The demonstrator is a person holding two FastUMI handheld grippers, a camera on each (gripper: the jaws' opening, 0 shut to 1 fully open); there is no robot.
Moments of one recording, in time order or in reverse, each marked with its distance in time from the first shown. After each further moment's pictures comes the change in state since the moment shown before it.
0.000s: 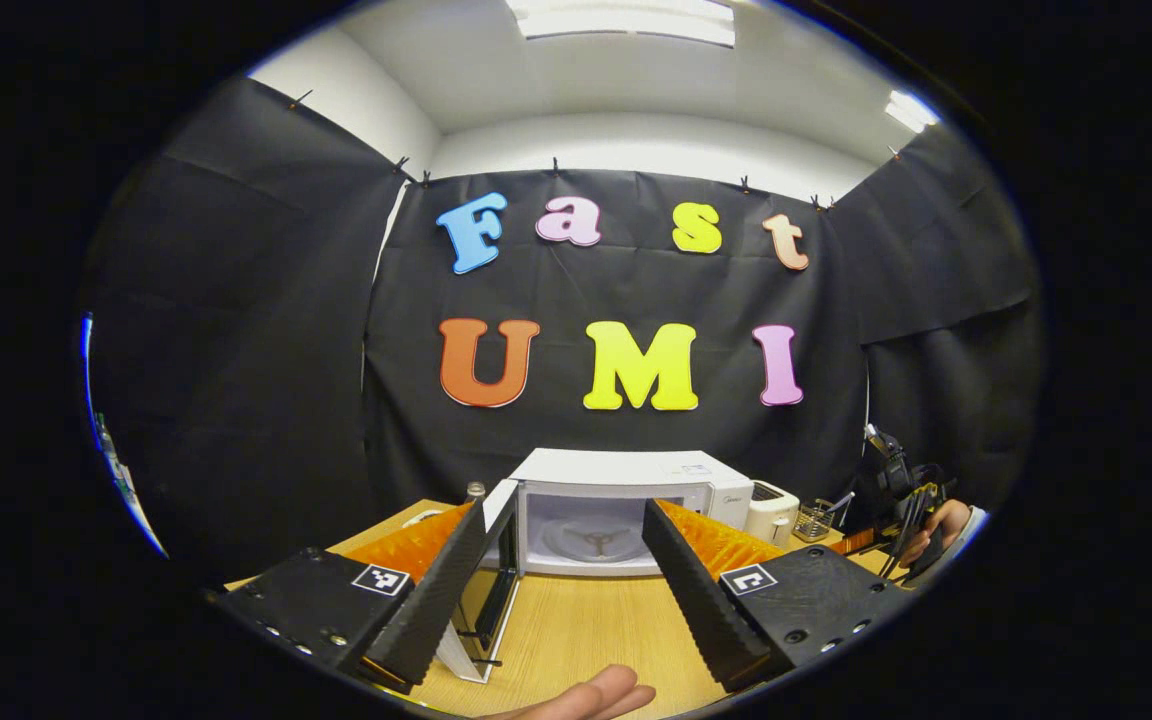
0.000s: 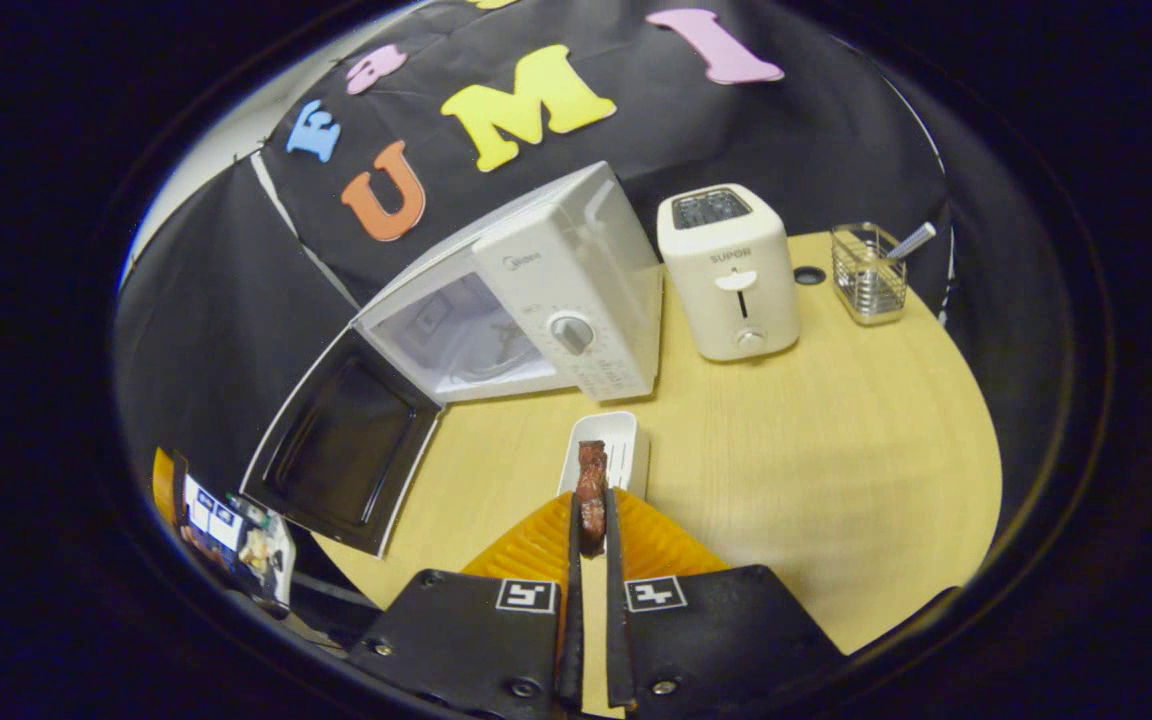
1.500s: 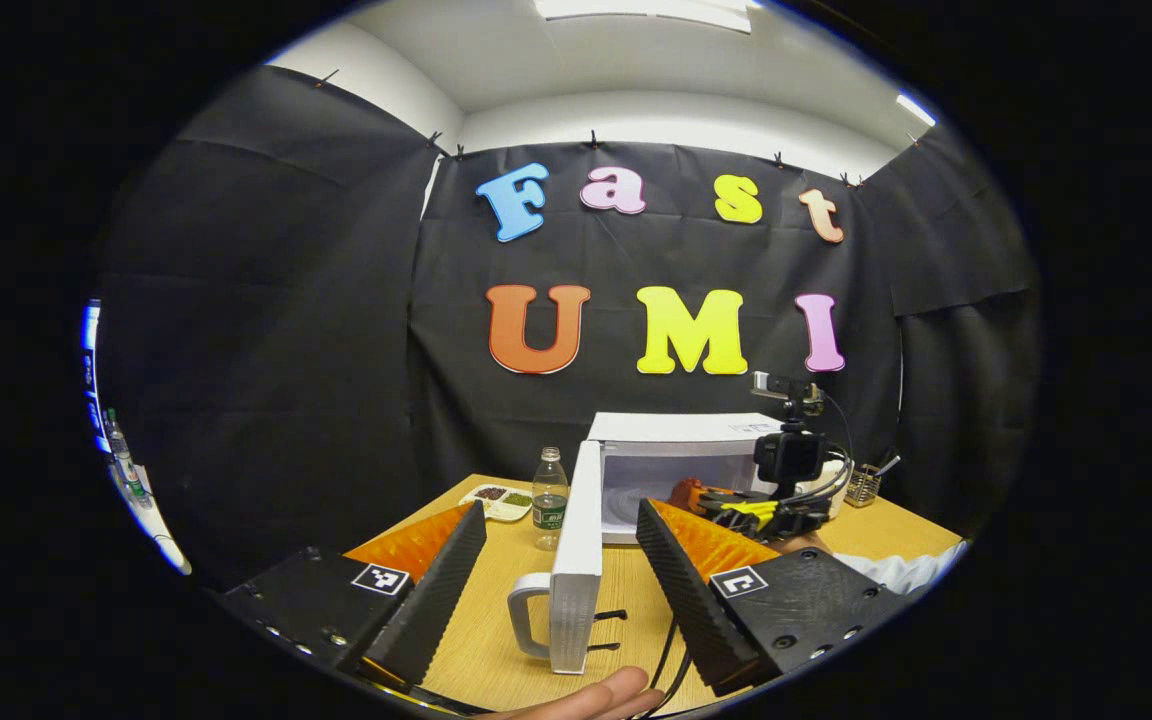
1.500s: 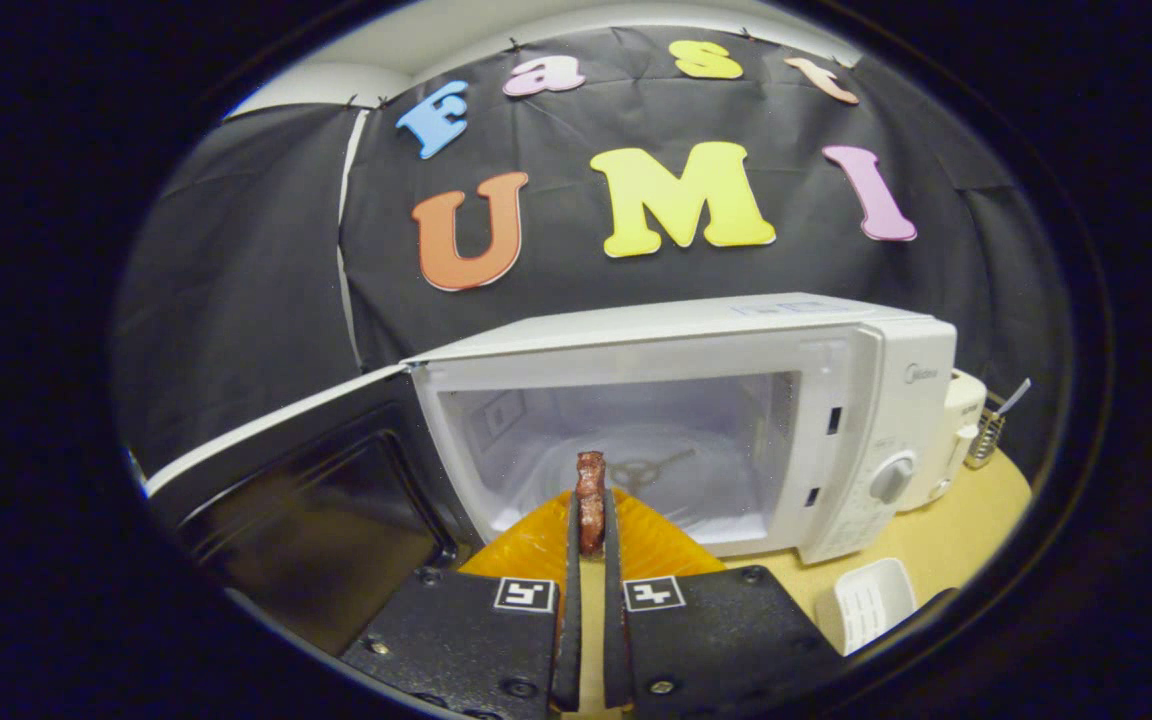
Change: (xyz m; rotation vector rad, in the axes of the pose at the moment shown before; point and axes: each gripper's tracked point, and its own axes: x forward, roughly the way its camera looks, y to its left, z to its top) left arm 0.001 0.094 -0.045 0.023 0.092 0.050; right arm 0.211 0.232 0.100 -0.119 -0.499 -0.053
